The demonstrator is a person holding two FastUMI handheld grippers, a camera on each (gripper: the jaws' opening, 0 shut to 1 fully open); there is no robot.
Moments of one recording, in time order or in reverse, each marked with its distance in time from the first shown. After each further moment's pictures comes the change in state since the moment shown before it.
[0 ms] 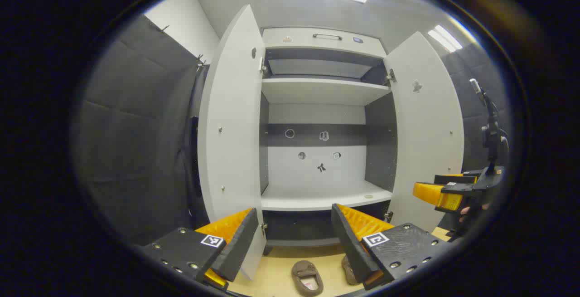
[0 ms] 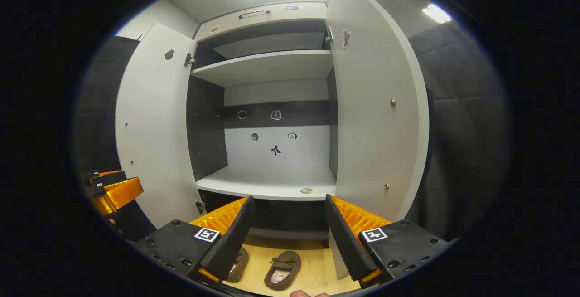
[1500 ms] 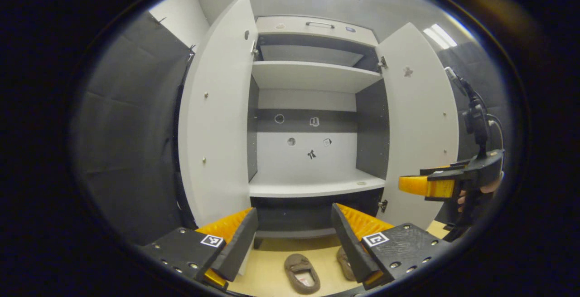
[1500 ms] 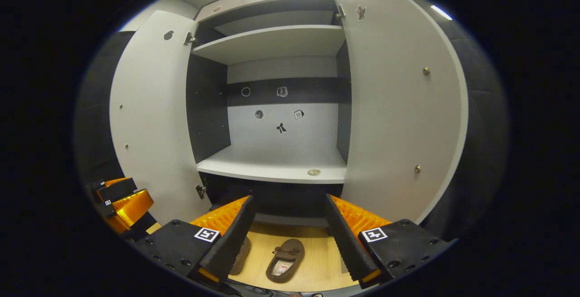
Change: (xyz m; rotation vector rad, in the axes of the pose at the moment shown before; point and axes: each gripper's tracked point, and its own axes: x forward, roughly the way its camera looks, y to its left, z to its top) left arm 0.009 -0.013 -0.061 -0.011 0.056 -0.066; right arm 0.028 0.018 -0.042 -0.017 0.164 0.055
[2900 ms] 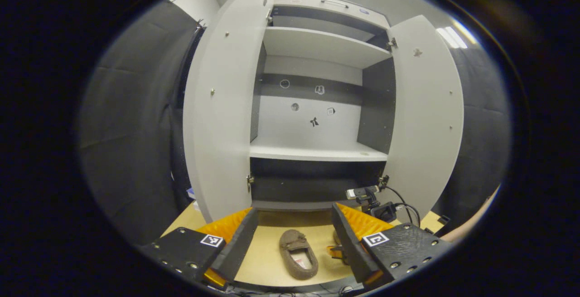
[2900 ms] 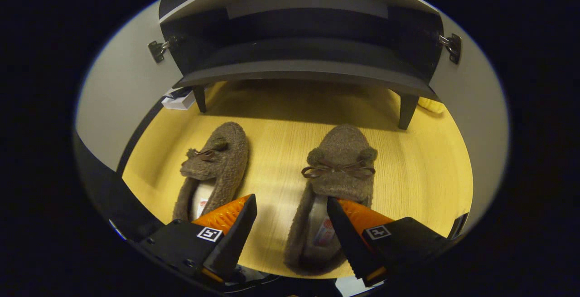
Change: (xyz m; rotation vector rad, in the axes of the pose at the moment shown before) left arm 0.000 0.019 -0.092 -0.056 0.184 -0.016; right arm 0.136 0.059 -0.338 -0.005 0.716 0.071
